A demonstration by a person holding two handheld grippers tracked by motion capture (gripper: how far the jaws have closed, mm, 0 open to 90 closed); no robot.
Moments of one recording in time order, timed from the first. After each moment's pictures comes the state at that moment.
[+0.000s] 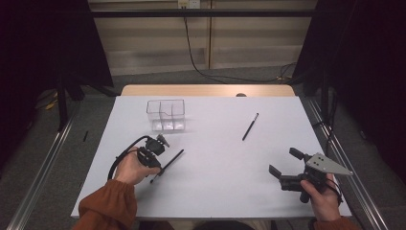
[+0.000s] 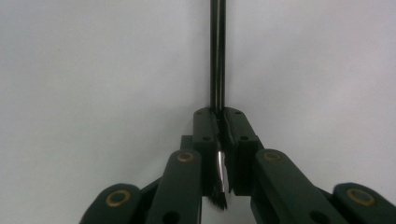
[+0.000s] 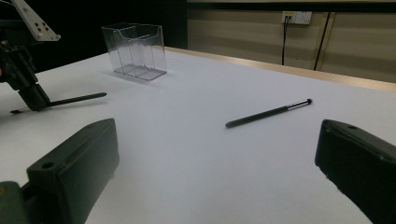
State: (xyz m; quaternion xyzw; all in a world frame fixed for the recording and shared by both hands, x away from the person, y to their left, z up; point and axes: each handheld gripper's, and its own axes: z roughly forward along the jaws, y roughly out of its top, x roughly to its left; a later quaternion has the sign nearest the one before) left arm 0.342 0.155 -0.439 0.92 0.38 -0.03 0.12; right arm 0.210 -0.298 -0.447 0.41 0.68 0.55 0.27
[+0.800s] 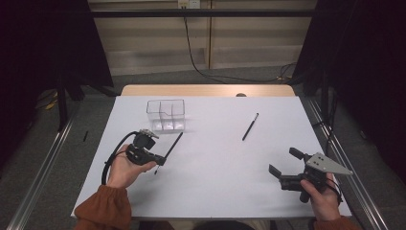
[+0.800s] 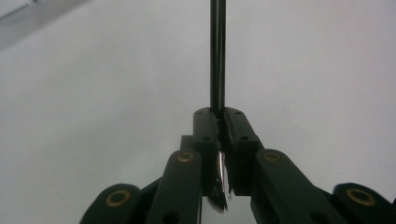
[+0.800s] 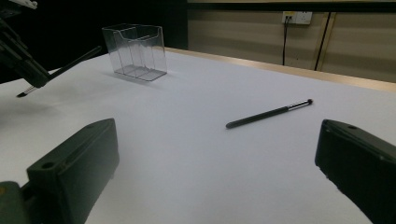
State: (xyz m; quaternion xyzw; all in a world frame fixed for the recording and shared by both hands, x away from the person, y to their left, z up) left arm 0.330 0.178 -0.414 0.88 0.37 0.00 0.29; right arm 0.211 -0.298 -0.448 0.41 0.68 0.55 0.27
